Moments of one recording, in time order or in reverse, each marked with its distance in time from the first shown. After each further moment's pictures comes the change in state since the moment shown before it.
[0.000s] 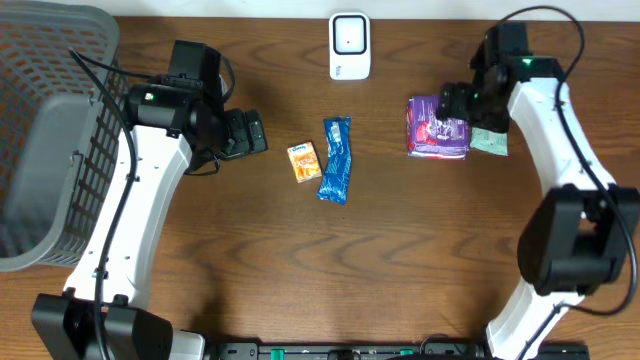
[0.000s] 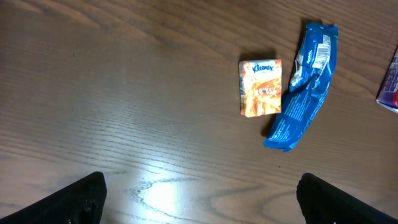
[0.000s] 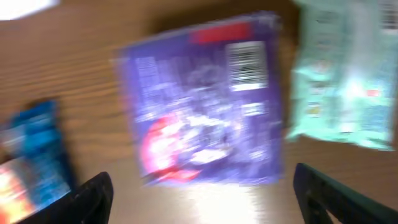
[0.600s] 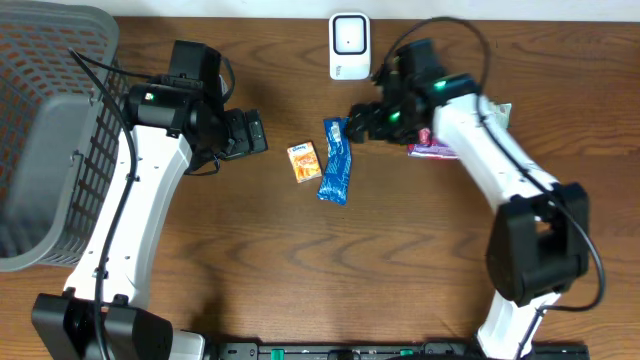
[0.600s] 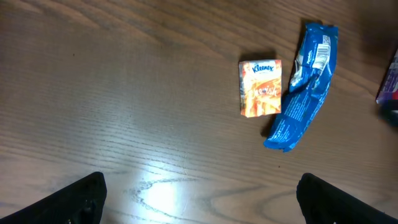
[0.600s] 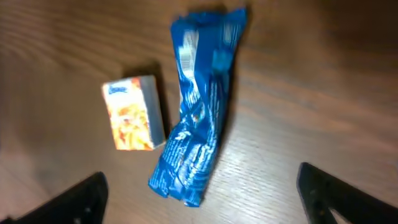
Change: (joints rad) left arm 0.000 0.000 0.000 0.000 0.000 0.000; right arm 0.314 0.014 -0.107 0.162 -0.234 0.048
